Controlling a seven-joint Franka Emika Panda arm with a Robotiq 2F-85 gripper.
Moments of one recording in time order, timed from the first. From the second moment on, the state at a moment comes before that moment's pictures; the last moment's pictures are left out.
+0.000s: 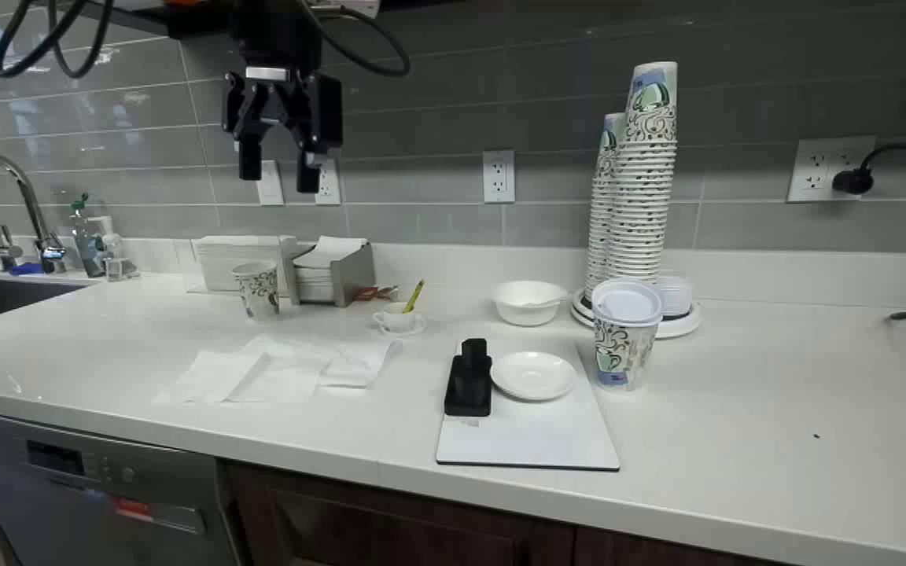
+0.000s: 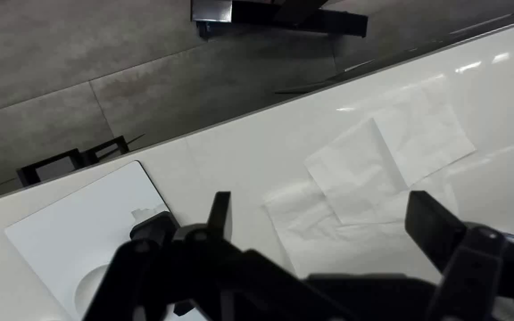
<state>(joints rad) -0.10 -0.34 -0.31 -2.09 -0.06 1.61 -0.43</state>
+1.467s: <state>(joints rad) -0.08 -0.19 -0.11 -2.11 0.03 1.87 0.05</state>
